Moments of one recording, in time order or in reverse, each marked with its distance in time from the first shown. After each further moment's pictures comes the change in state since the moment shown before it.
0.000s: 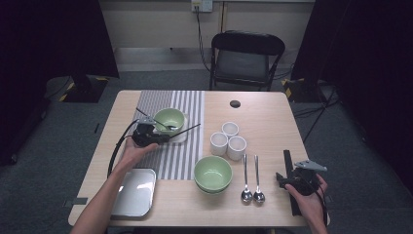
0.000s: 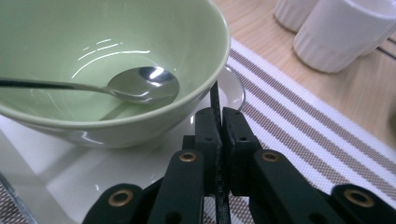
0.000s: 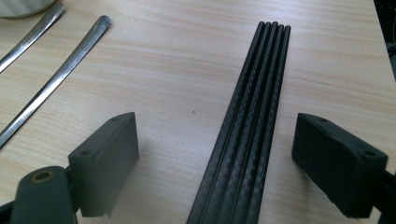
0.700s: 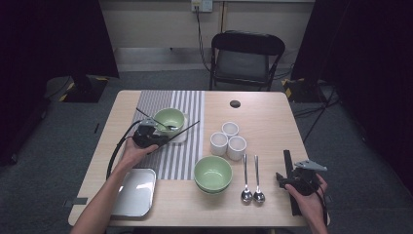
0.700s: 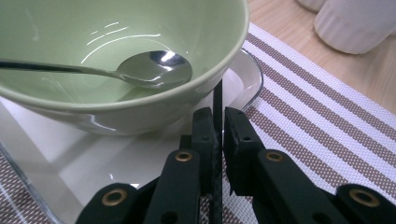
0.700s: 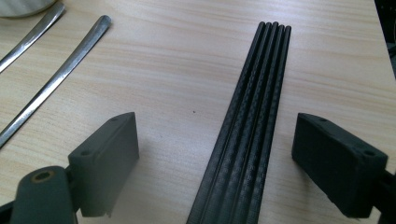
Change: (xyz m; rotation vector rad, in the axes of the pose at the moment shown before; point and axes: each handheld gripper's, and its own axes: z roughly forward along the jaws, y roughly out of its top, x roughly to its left) left arm 0.001 -0.004 0.004 0.030 0.041 0.027; right arm 0.000 0.000 0.000 0.000 0.002 -0.002
